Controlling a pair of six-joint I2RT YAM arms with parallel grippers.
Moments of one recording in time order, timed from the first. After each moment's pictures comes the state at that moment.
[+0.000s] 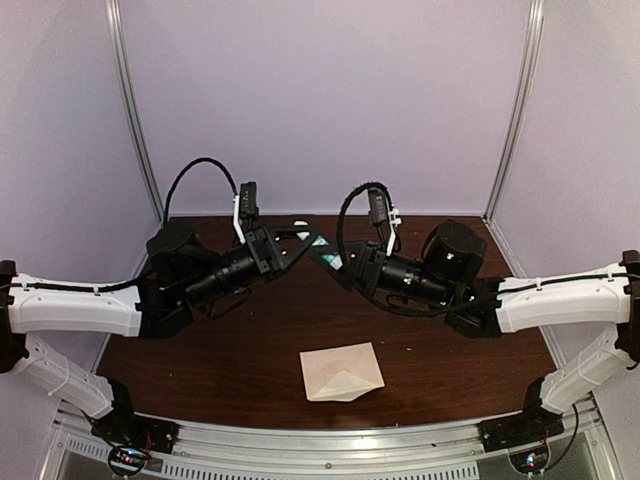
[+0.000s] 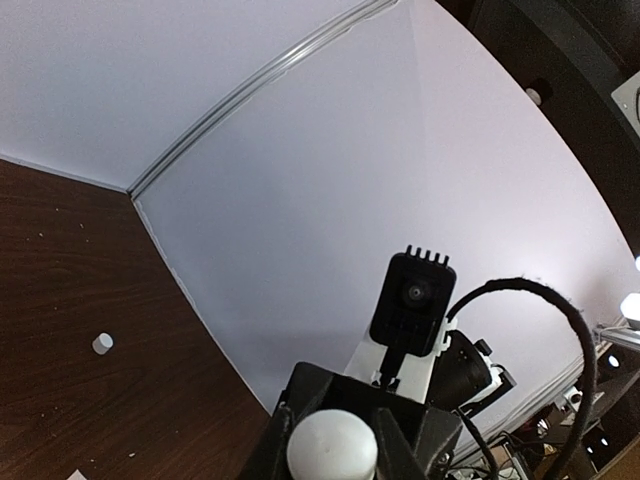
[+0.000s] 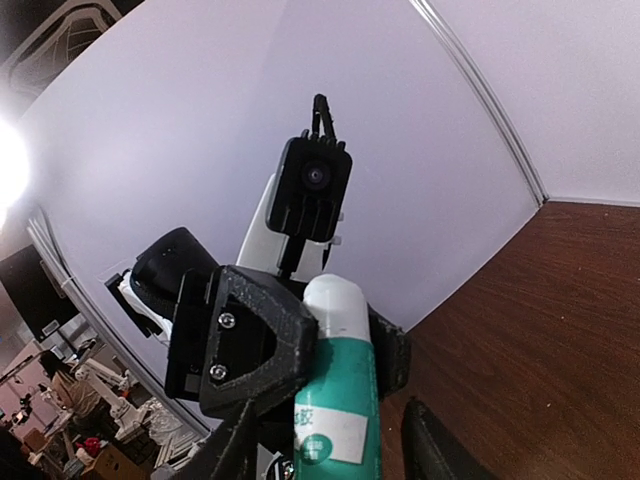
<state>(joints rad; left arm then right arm) -1.02 1.30 0.78 0.73 0.11 -0.96 1.04 1.40 0.85 0.73 -0.22 0.68</state>
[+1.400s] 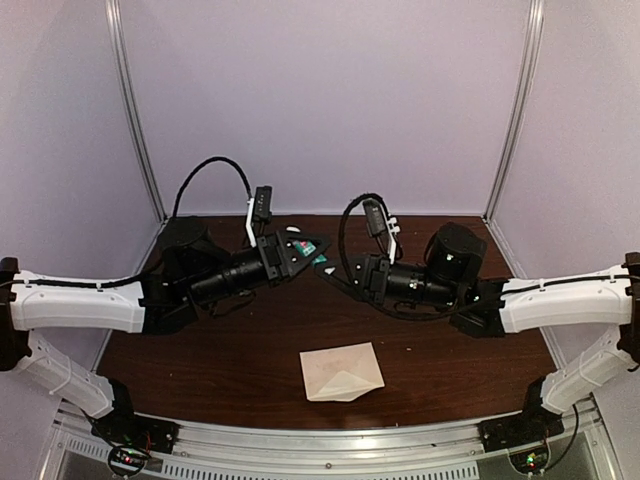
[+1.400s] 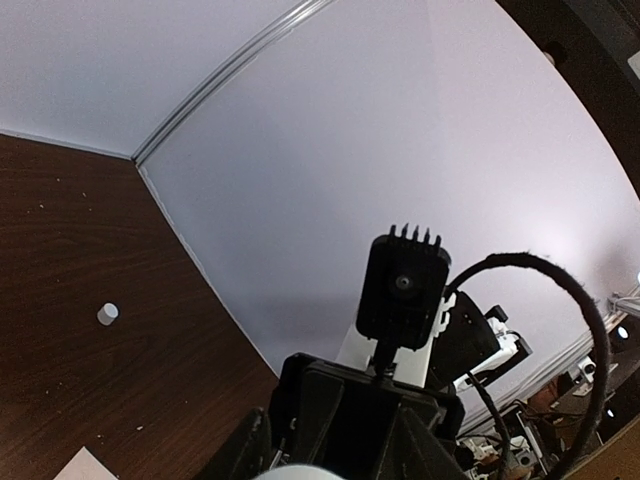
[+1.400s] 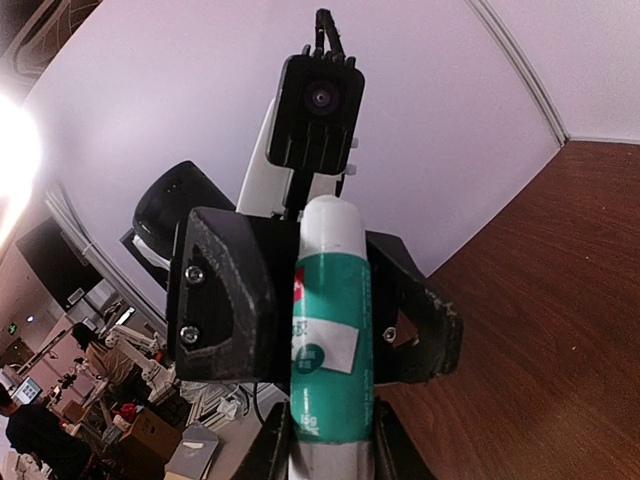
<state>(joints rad) -1.03 1.32 0.82 0.63 0.18 -0.93 1.00 1.37 0.82 0.66 -0.39 0.74</state>
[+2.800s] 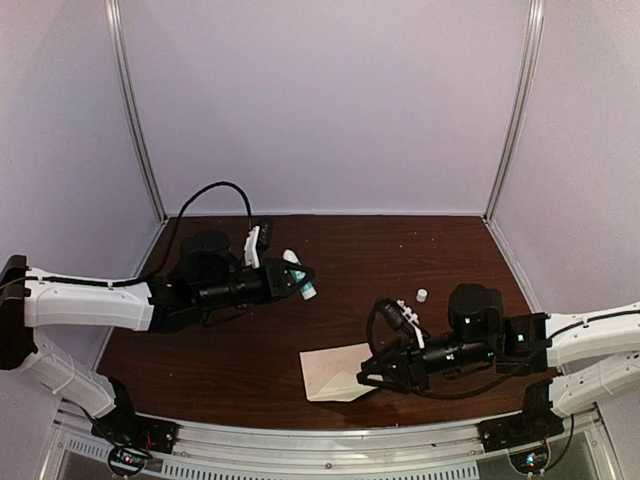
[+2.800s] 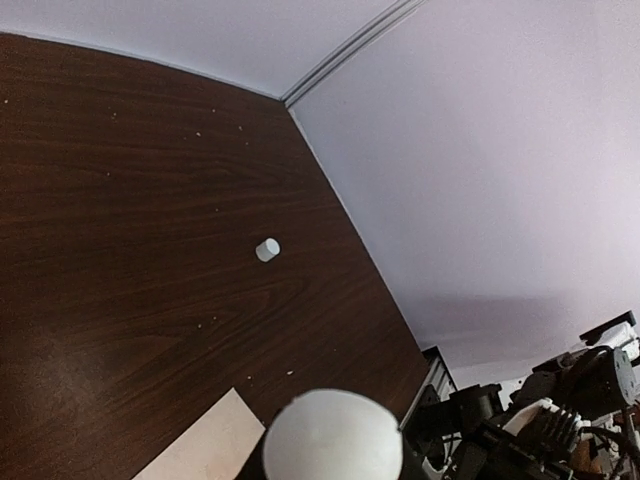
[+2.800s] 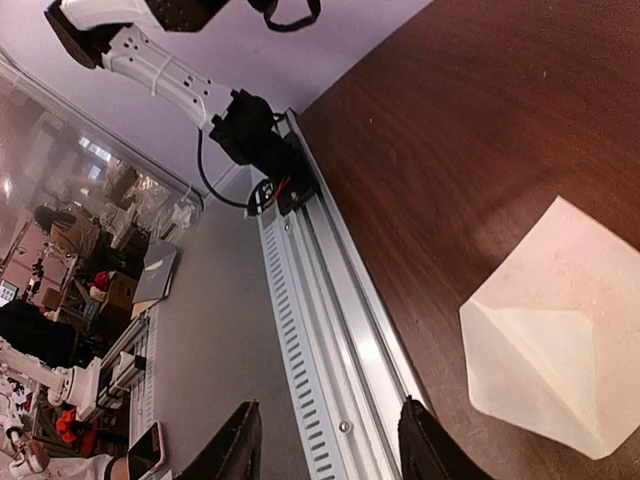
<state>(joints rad) -0.92 1.36 0.77 0.39 0.15 -0.85 1.13 1.06 0.55 0.17 -0.41 0.60</state>
